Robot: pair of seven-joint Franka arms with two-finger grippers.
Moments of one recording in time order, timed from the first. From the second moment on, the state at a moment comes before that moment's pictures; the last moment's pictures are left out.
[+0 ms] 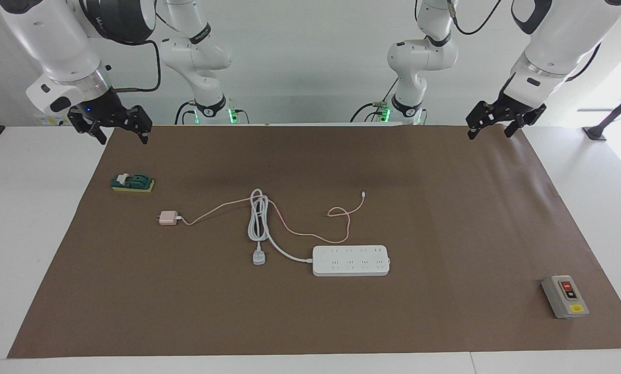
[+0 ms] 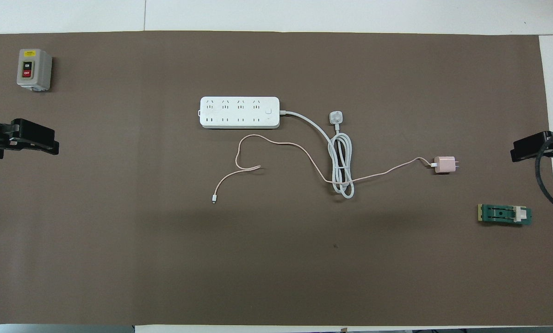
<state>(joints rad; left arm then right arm) -0.01 0.00 -0.08 -1.54 -0.02 1.47 -0.09 -0.06 -0.03 -0.01 -1.64 -0.05 1.53 -0.09</state>
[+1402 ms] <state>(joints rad) 0.00 0.00 -0.07 -1.54 -0.02 1.46 -0.08 -0.12 -0.06 -0.02 -1.78 0.01 1.61 -0.08</state>
